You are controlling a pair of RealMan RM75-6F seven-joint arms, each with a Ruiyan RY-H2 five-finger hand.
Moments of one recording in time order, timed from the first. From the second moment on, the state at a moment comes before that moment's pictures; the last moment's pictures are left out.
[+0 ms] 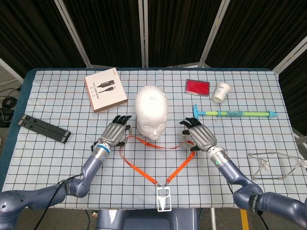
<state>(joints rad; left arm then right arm) -0.80 -1.83 -0.24 -1.13 1.09 0.81 0.30 0.70 -1.46 0.15 -1.39 -1.33 0.86 0.06</state>
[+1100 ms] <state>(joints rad) -0.81 -1.86 -0.22 -1.11 1.10 0.85 0.28 0.69 -1.44 0.13 -1.39 -1.39 0.91 0.13</state>
